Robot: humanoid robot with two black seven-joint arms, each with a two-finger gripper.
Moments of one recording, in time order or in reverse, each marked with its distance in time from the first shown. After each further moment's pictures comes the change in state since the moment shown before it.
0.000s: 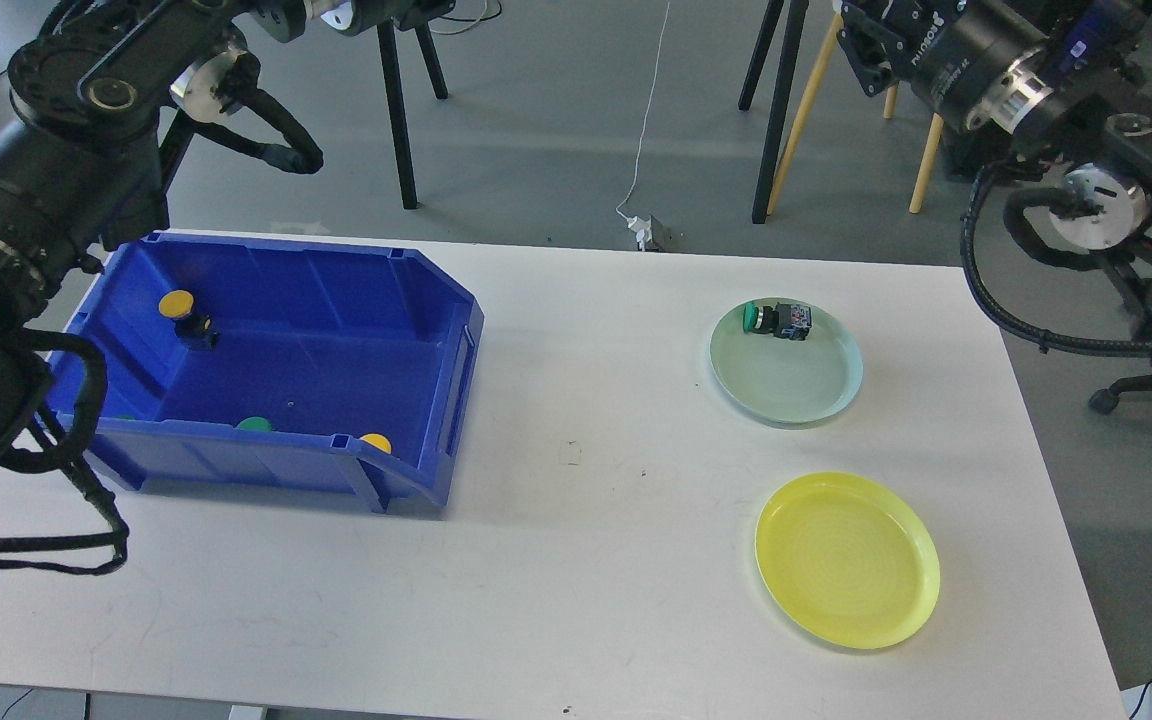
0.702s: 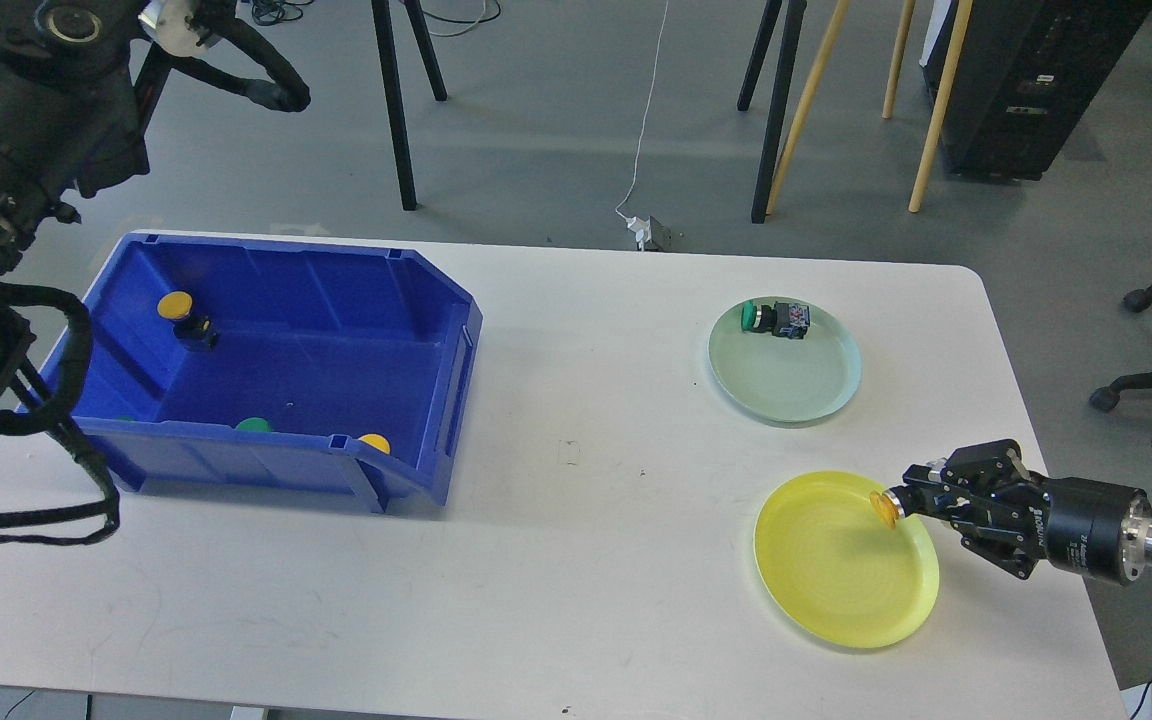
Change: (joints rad) left arm -0.083 0.000 -0.003 0.009 0.001 0.000 -0.015; right arm -0.458 -0.499 -0.410 0.532 -0.163 0.000 -0.004
